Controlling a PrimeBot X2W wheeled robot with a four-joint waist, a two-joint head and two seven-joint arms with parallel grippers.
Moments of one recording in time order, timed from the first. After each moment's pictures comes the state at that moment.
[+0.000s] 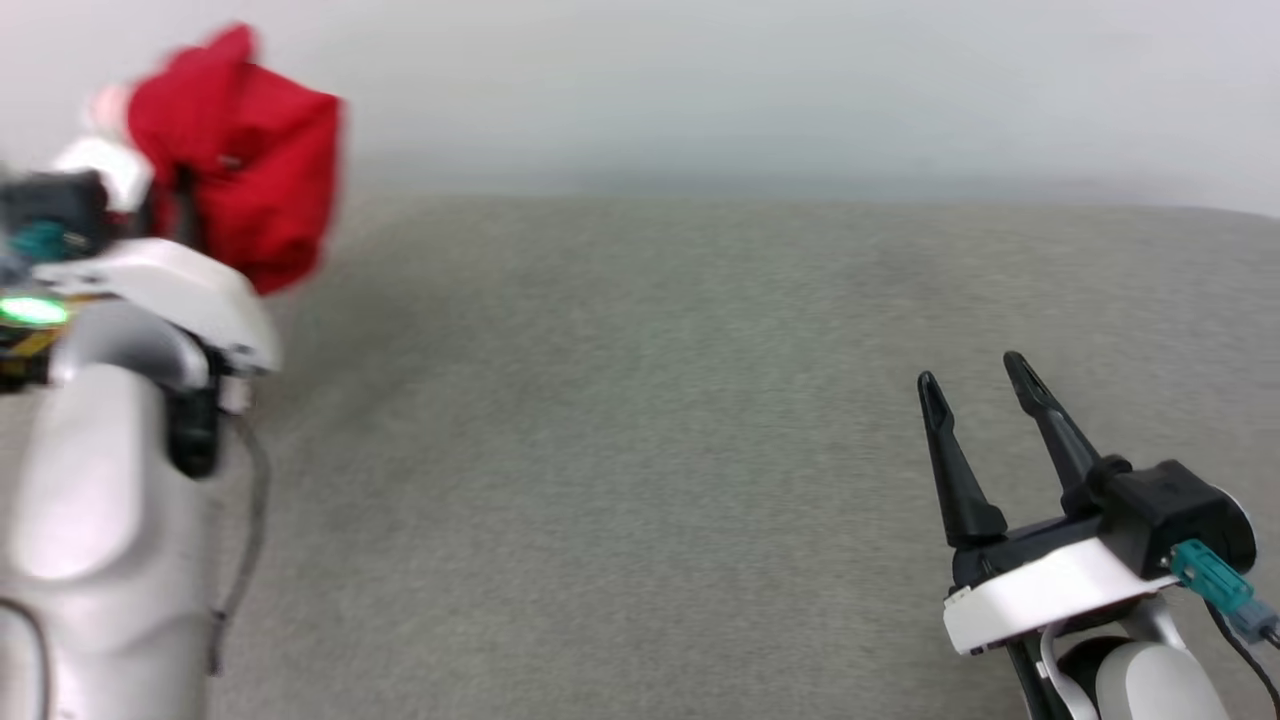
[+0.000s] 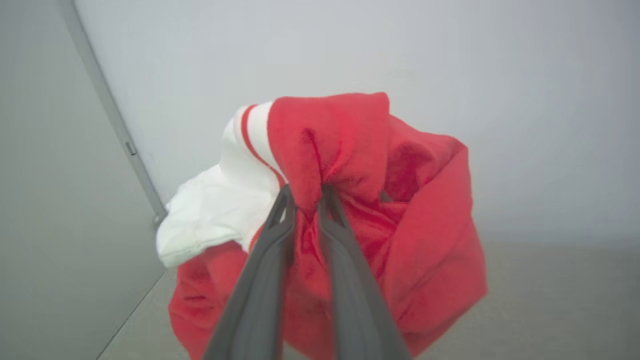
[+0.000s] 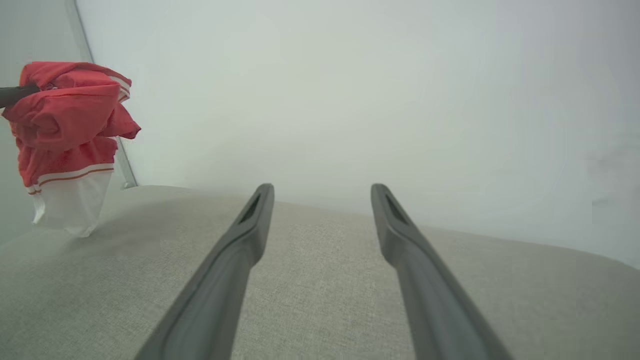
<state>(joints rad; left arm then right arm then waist) -0.70 0.32 0.04 0.58 -0.21 -0.03 0.01 -0.09 -0.05 0.11 -0.09 0.10 0.13 -0.07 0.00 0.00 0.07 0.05</state>
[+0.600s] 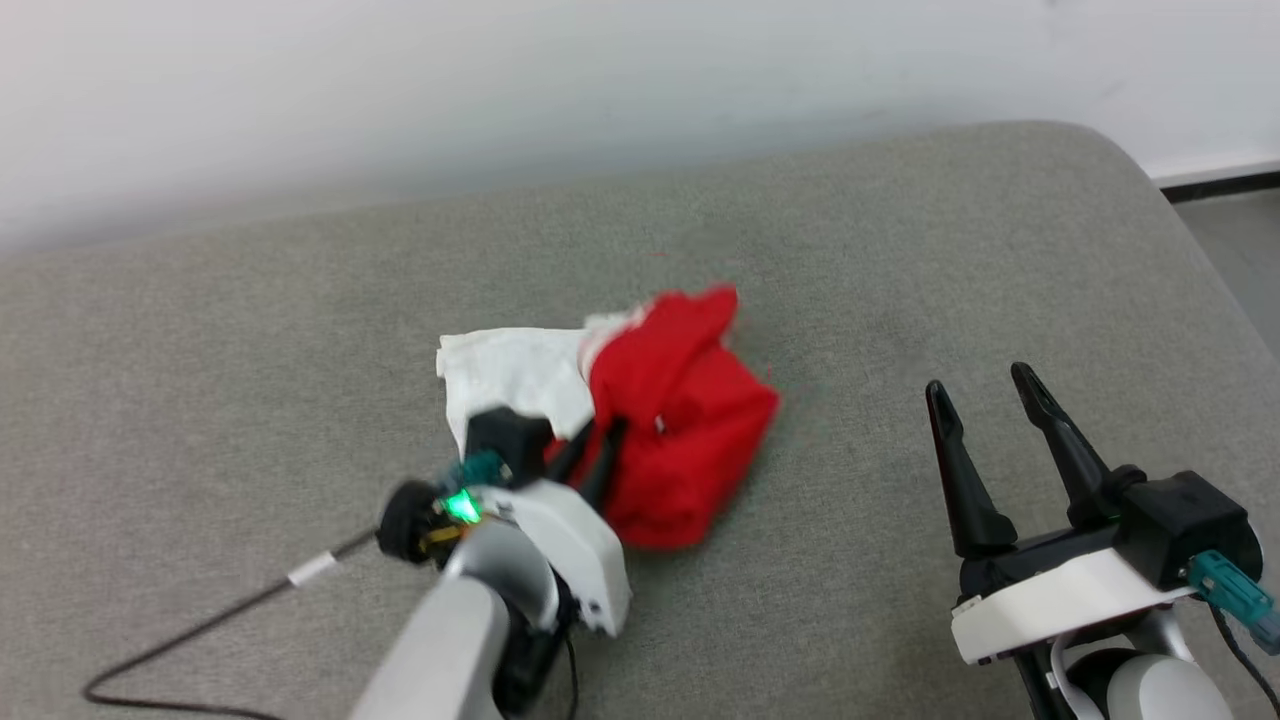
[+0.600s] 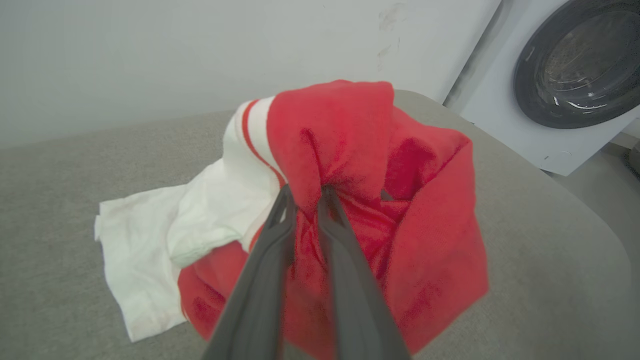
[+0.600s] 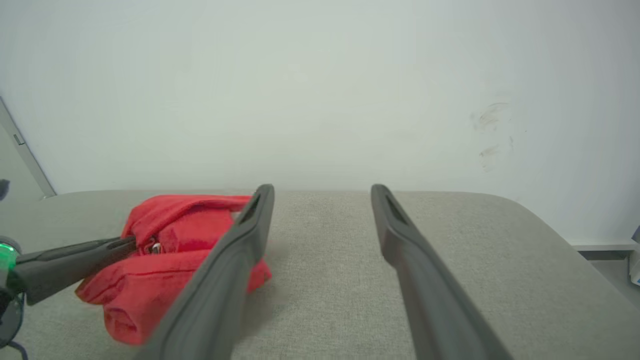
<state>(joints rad) -0.38 0.05 -0.33 0.36 -0.32 -0.09 0.06 -0.06 -0.05 0.10 -0.12 0.12 0.13 -0.05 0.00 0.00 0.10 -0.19</state>
